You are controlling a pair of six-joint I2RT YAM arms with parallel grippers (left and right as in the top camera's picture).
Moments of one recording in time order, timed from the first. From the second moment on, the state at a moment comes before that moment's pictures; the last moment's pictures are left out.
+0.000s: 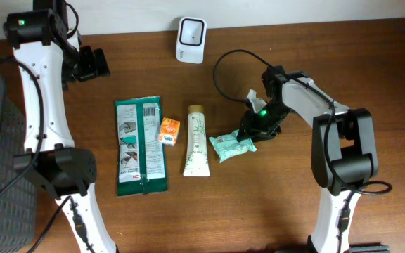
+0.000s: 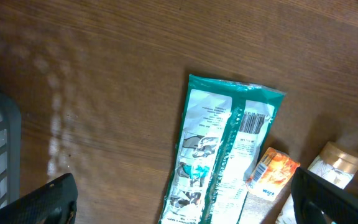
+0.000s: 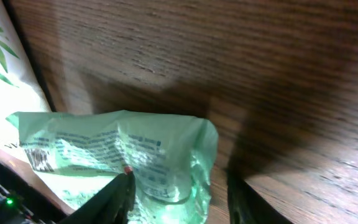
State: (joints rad) left arm 0.09 2.28 2.58 -1.66 0.02 -0.18; right arm 0.14 2.14 1.49 -1.04 -0.52 0.00
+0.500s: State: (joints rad) left arm 0.09 2.28 2.58 -1.66 0.02 -0.18; right arm 0.15 2.10 1.91 -1.37 -0.64 -0.08
